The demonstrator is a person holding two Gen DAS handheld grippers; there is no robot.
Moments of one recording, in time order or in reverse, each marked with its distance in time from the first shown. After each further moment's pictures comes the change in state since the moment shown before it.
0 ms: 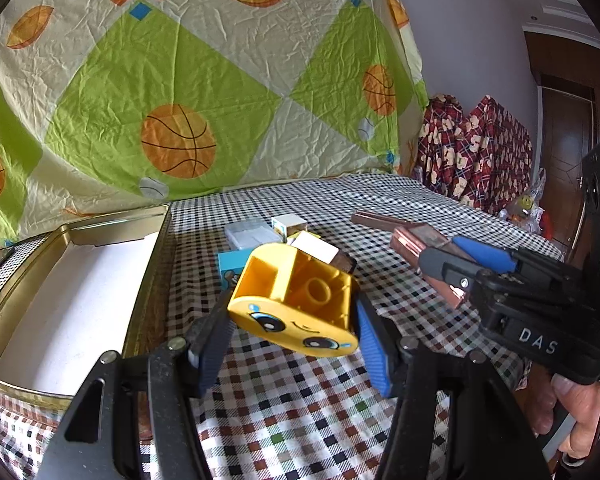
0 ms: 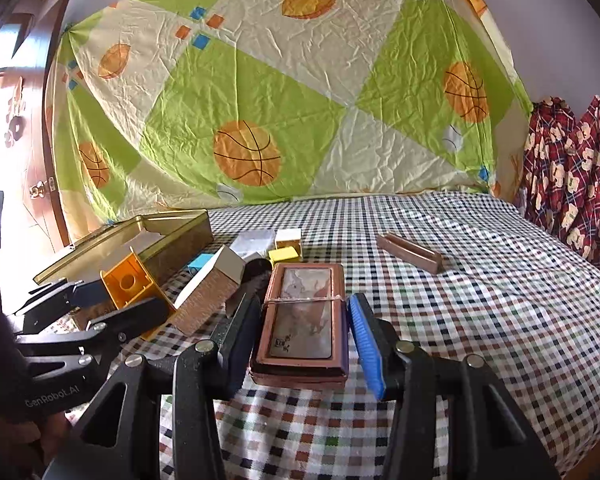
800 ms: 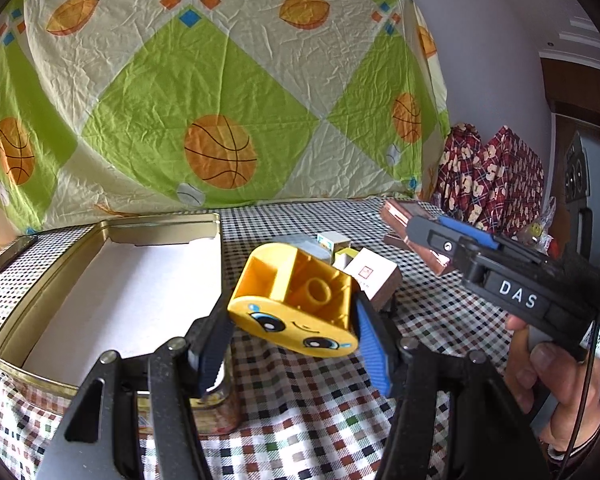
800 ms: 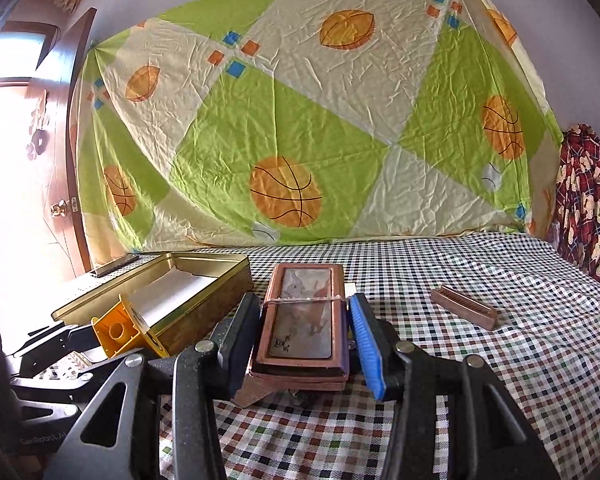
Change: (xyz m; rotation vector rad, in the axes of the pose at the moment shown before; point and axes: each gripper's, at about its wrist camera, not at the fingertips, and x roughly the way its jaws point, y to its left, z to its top) left arm -0.029 0.051 -0.005 -0.075 -0.068 0.041; right arm 0.022 0.037 0.025 -0.012 -0.097 0.079
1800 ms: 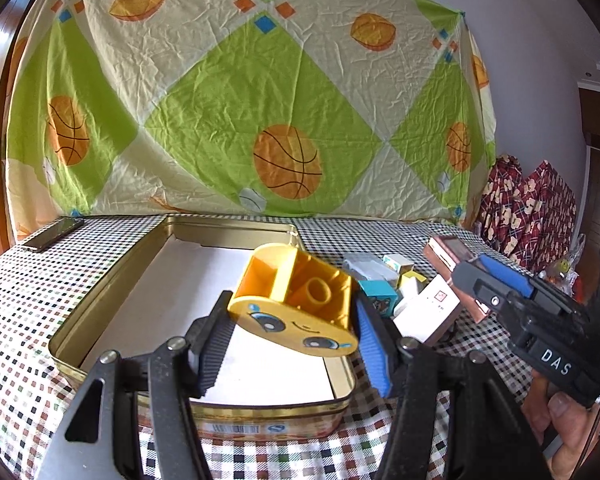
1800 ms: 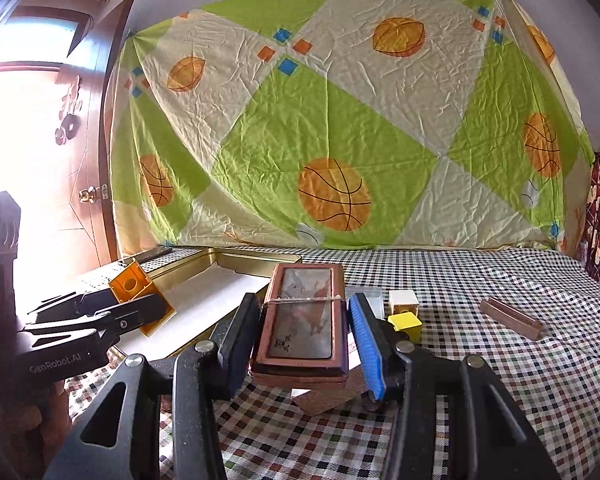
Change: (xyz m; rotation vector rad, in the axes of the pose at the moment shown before) left arm -0.018 0.059 0.002 -0.112 -0.039 0.123; right arm 0.004 0.052 -0.005 -0.069 -0.016 0.093
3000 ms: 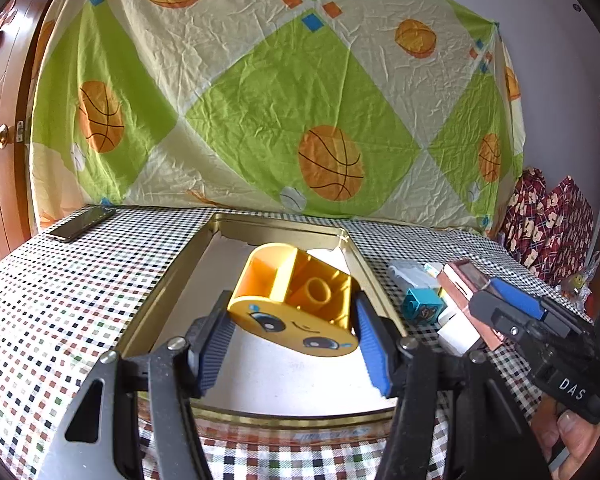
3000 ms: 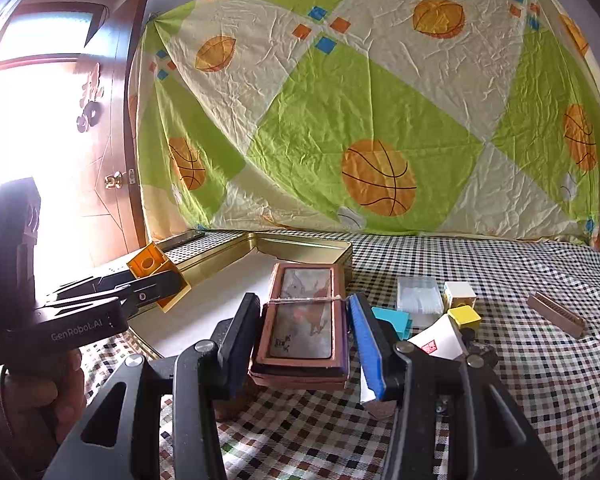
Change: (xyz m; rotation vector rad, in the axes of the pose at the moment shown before) left arm 0.000 0.050 0.012 -0.054 0.025 0.068; right arm 0.026 0.034 0.007 0.000 0.084 0.114
